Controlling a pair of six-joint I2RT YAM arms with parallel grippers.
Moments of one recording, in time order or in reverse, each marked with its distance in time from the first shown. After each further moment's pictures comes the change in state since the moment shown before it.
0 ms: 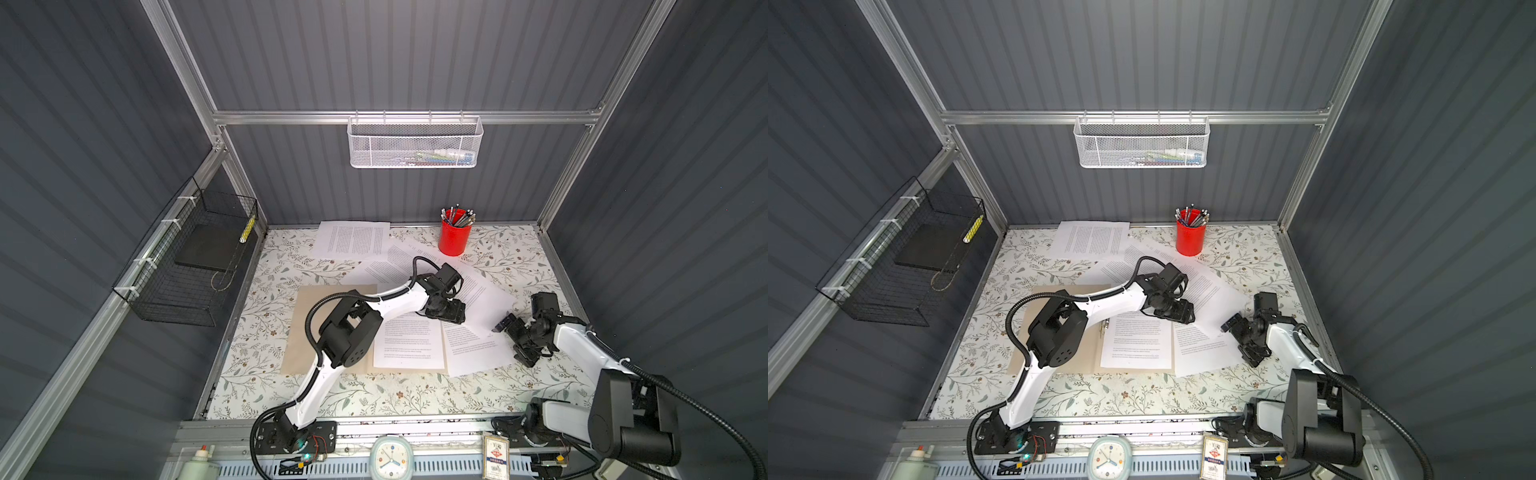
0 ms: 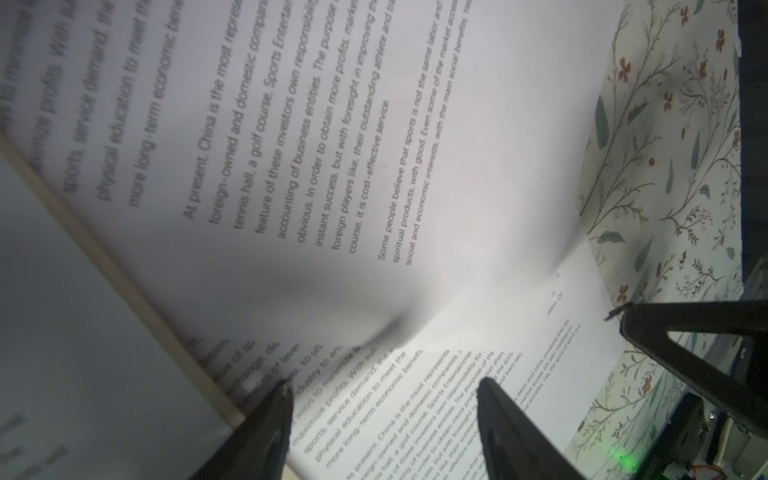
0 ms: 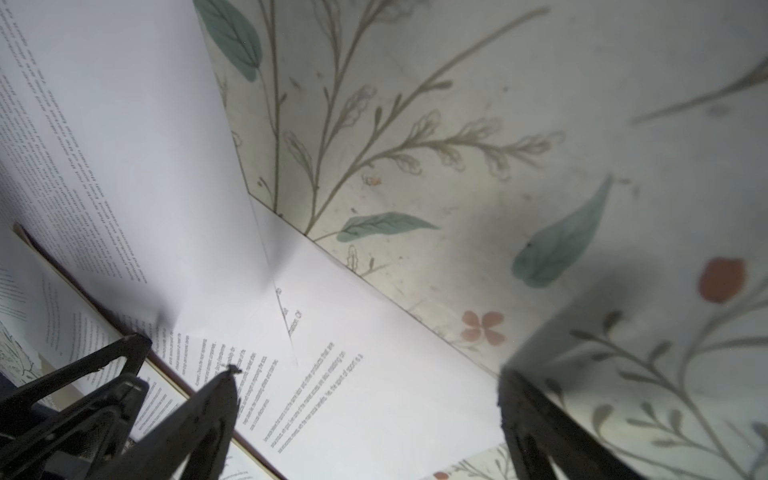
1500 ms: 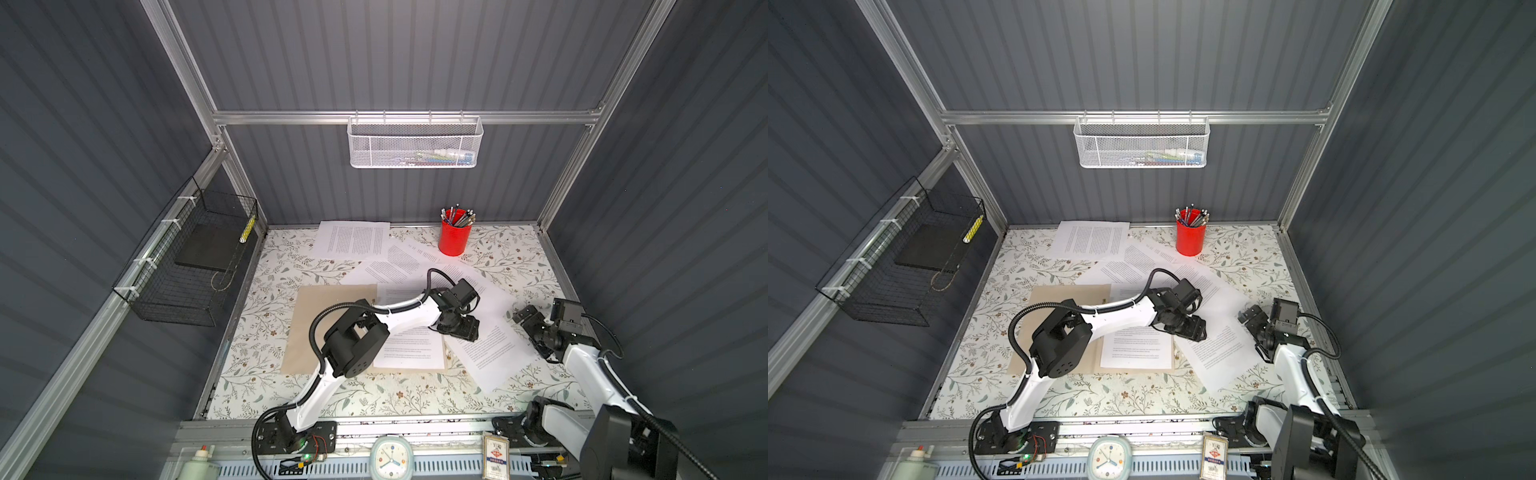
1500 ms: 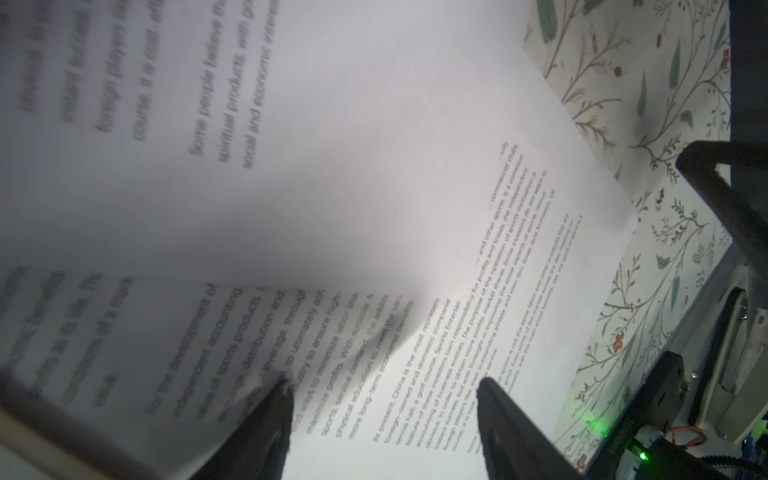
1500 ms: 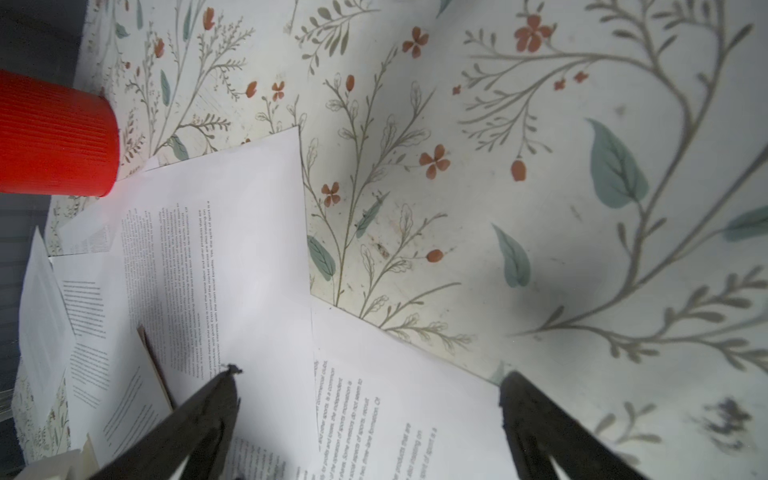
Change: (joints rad) left arm -0.090 -0.017 -0.023 -0.007 -0.022 -0.054; right arm -0.154 -0.167 -0.082 0.256 0.111 -0.088
